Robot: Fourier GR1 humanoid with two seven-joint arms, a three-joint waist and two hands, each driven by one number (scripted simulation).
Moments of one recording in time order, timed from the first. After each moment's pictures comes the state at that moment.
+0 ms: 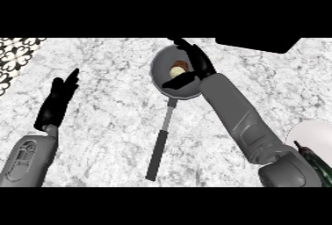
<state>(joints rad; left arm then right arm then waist) -0.33 0.29 0.04 -1.25 -0.14 0.03 0.25 -1.22 0.00 -0.22 -0.11 0.43 -0.20 -0.46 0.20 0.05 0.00</state>
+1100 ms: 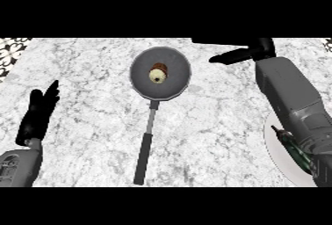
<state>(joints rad) -0.22 0.33 0.12 -1.26 -0.12 0.06 0.23 -1.19 -0.28 -0.37 -0.13 0.26 -0.01 -0.50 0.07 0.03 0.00</state>
